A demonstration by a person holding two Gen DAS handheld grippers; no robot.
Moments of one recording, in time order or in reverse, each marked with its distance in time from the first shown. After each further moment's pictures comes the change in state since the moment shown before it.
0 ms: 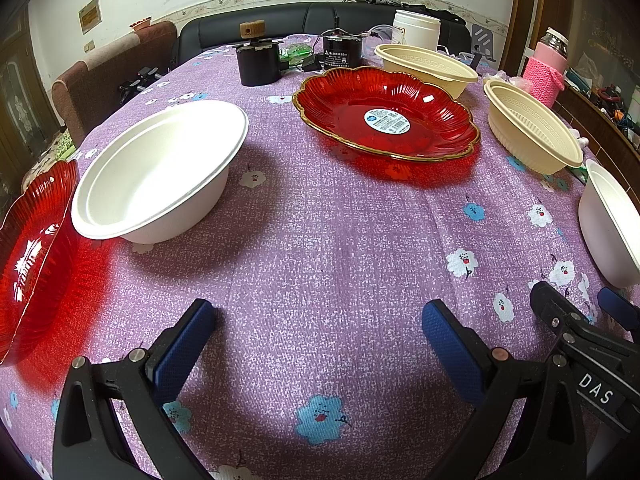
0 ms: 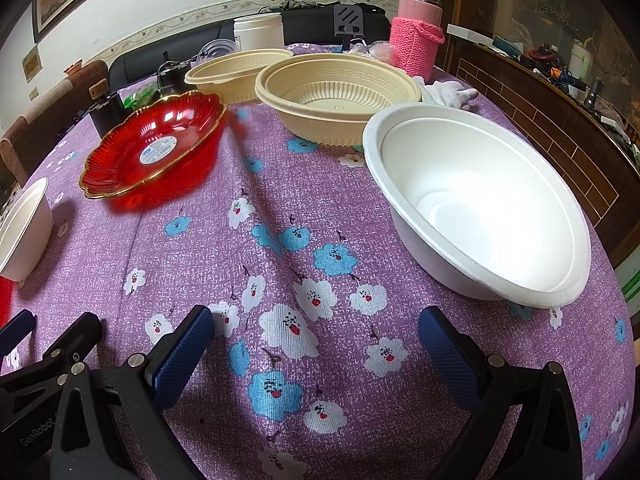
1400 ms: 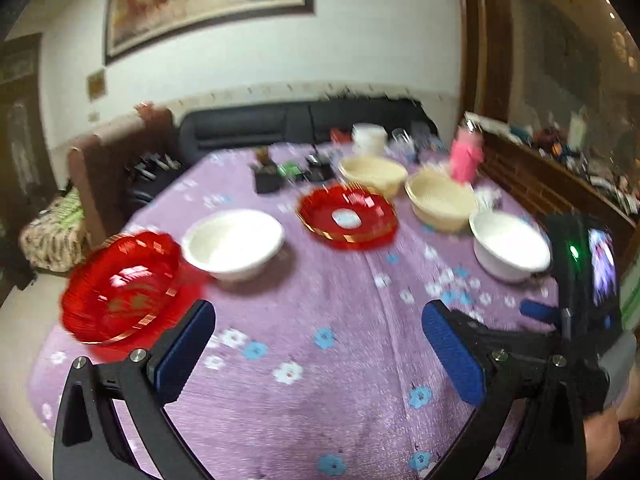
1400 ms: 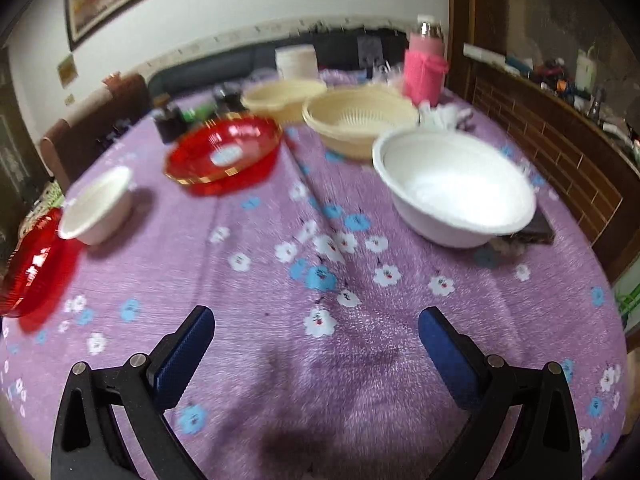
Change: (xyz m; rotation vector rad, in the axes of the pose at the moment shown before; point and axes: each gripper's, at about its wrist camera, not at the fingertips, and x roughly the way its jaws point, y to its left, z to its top) left arm -0.185 0.025 -0.061 0.045 -0.379 -0.063; right arm -0.093 0.000 -0.049 -0.036 -0.112 0.112
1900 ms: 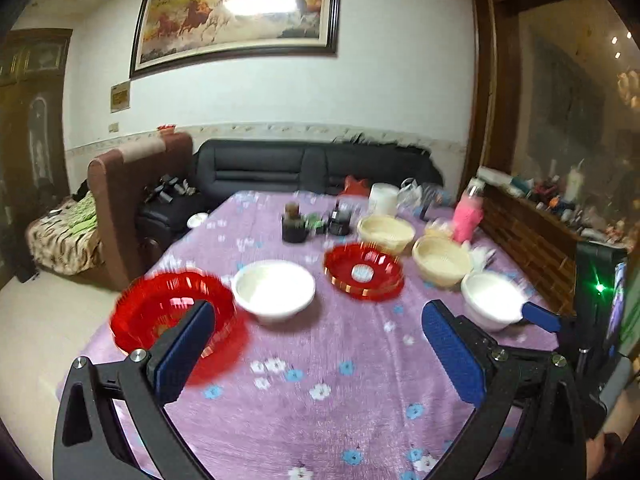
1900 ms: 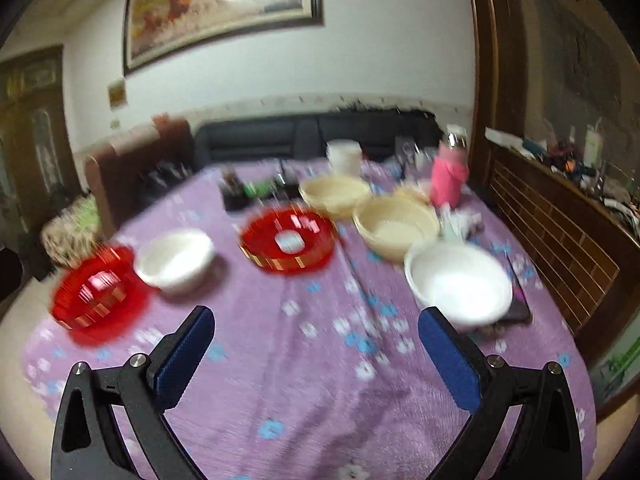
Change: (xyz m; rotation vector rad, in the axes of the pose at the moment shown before) left arm -0.091 0.052 0.050 -0.071 -0.130 -0.028; right arm -0.106 0.044 0.028 -0.102 -0.267 0.084
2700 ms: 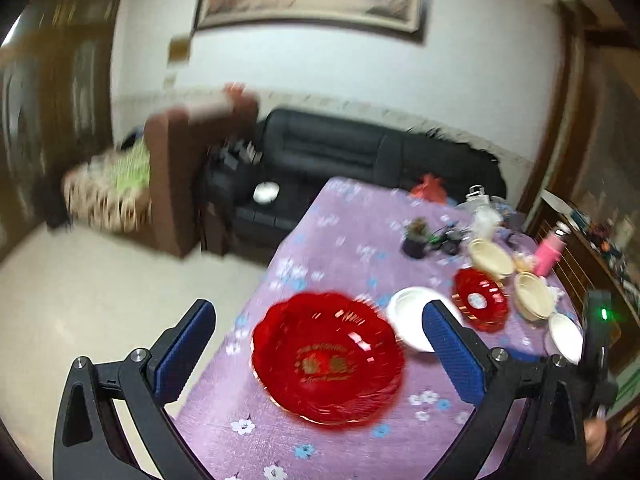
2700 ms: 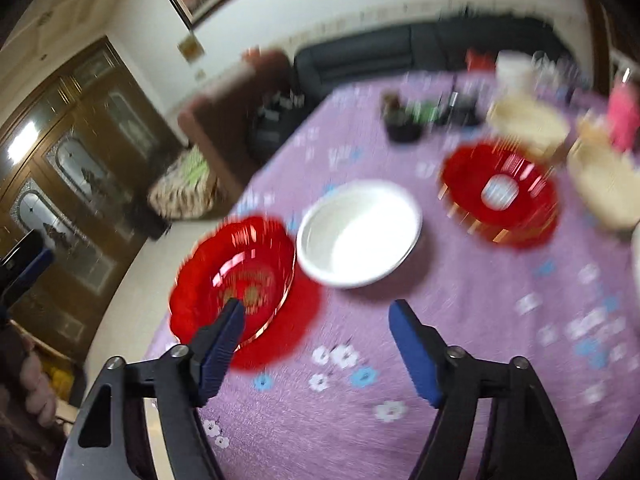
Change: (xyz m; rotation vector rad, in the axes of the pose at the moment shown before) left arm 0.056 0.234 0.044 -0.192 0.163 0.158; right arm 0.143 0.141 0.025 0.087 0.405 0.482
